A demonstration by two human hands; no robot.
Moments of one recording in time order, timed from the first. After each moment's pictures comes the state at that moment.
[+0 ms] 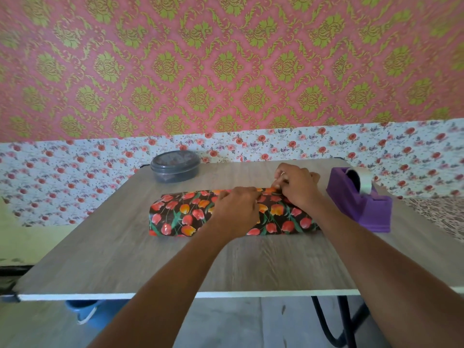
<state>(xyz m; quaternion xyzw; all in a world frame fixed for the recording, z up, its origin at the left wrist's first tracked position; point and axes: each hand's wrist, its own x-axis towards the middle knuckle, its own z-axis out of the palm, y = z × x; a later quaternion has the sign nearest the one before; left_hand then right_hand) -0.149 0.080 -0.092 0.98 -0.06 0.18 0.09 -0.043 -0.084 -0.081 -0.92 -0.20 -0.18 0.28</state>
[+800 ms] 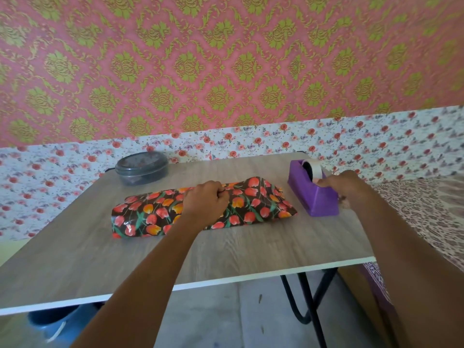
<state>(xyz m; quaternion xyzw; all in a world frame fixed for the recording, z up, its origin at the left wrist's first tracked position) -0.139 0.063 -0.091 0.97 0.02 0.19 0.15 -0.043 -0.265 -0.070 -0.83 0.16 0.00 0.54</state>
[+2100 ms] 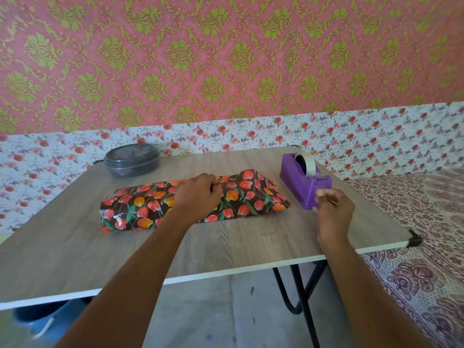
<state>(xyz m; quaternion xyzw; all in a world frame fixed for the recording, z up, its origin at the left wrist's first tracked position) -0.131 0.072 -0.103 0.96 -0.02 0.24 0.14 -0.105 -0.223 -0.156 -0.63 0.12 -0.28 0.71</state>
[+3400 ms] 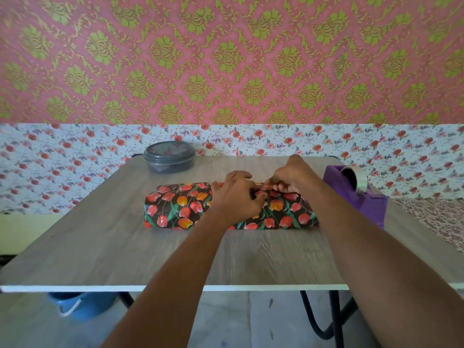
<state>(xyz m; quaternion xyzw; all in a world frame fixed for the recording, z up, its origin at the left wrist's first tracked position) -0.123 0.089 -0.102 0.96 -0.02 0.21 0.17 -0.025 -0.057 -0.048 -0.89 0.01 0.09 0.45</state>
